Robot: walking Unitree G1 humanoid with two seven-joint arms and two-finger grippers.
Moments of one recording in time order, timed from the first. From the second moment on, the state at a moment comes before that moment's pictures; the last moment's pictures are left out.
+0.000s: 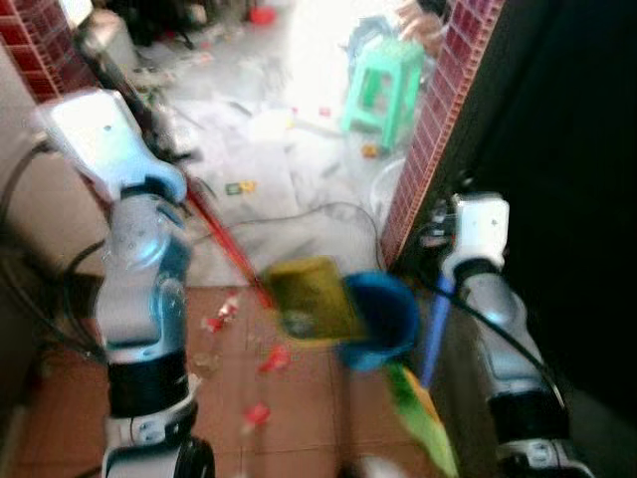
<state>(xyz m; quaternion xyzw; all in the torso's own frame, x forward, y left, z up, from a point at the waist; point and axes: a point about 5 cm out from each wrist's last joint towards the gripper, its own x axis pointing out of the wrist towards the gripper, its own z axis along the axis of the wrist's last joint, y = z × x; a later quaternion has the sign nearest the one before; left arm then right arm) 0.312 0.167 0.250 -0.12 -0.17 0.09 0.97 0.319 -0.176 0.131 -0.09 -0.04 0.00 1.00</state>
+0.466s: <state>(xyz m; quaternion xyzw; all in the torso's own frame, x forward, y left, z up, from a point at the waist) 0.314 0.166 0.248 -0.11 -0.17 0.09 0.98 0.320 -0.177 0.132 -0.09 -0.04 0.00 1.00</state>
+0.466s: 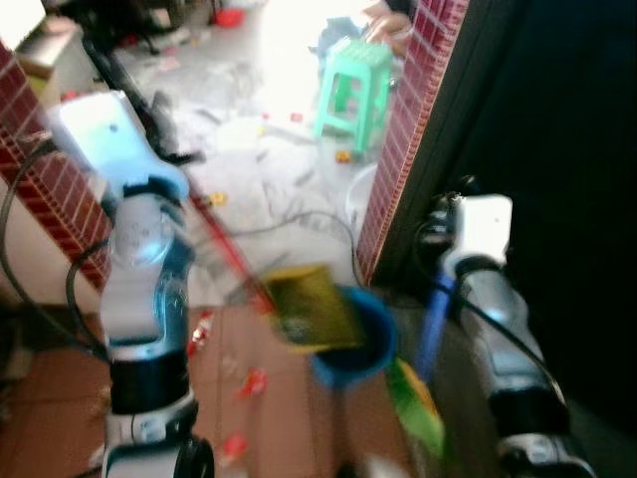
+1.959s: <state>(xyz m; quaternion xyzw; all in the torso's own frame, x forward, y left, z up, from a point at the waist) 0.270 -0.021 0.242 0.13 -0.30 -0.42 0.84 0.326 -0.160 0.134 -0.08 -0.05 0.01 1.00</state>
